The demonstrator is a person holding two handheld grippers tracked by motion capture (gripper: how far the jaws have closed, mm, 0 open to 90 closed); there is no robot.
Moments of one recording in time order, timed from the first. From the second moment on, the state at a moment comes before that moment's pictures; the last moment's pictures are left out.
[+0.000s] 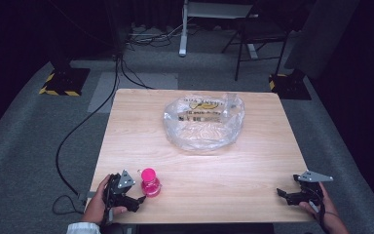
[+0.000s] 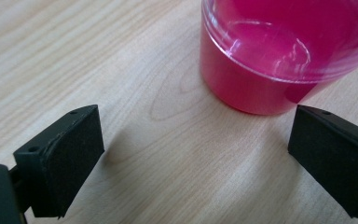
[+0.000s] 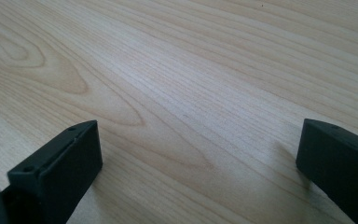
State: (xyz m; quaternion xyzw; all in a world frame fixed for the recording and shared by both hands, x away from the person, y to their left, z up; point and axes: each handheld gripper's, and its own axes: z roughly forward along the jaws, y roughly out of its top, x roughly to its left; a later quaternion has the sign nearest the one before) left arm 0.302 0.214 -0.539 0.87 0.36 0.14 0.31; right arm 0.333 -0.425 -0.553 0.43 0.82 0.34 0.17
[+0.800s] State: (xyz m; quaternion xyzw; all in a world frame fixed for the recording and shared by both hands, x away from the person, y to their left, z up) left arm 0.292 0.204 -0.499 0.87 0.34 0.17 0.32; right arm 0.333 -0.425 -0.553 0.43 0.82 0.34 0.17
